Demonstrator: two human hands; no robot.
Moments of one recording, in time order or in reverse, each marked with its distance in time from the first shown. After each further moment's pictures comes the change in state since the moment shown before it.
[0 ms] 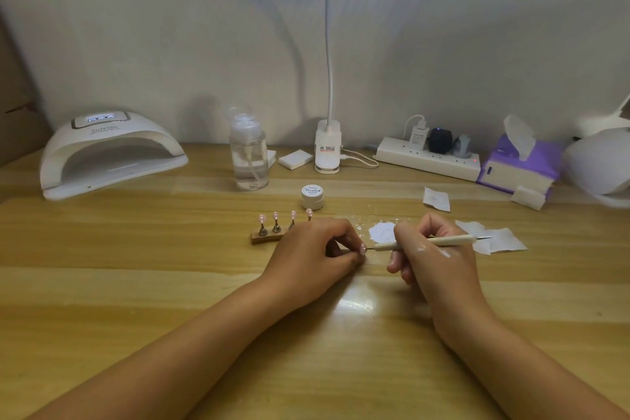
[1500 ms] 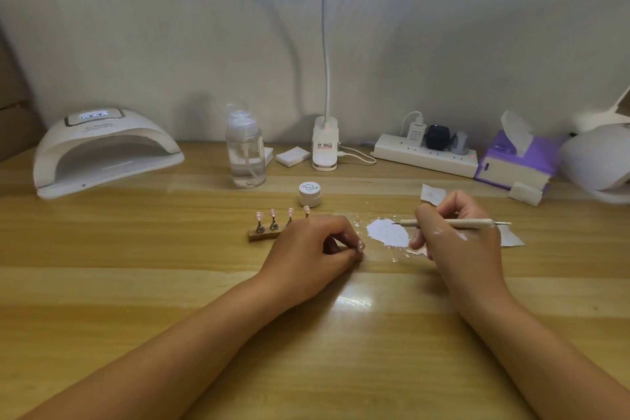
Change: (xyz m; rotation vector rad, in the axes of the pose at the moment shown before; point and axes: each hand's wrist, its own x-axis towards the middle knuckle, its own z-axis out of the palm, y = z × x) left_hand 0.000 0.000 0.000 -0.005 -0.002 0.002; right_hand 0.018 -0.005 -0.020 -0.219 0.118 -0.170
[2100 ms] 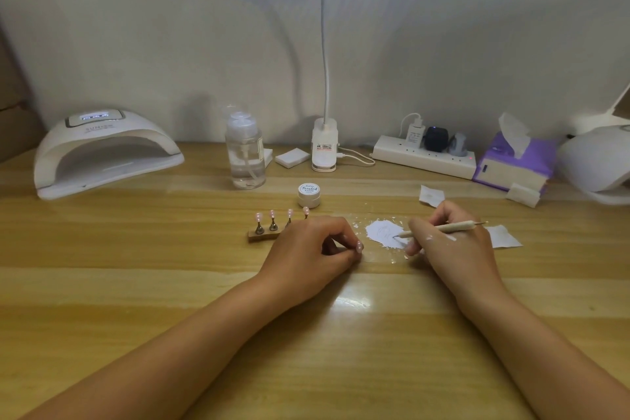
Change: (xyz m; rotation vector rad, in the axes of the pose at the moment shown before) left_hand 0.000 0.001 -0.001 0.002 -0.003 -0.012; right_hand 0.011 0.017 -0.003 -0.208 -0.099 0.055
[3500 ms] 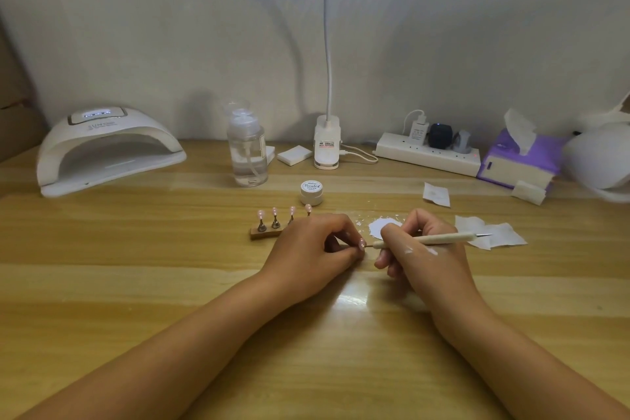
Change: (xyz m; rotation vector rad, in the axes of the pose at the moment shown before) left_hand -0.001 0.003 -0.001 -0.011 -0.018 -0.012; right_hand -0.028 -0.016 0.021 0.266 -0.151 0.060
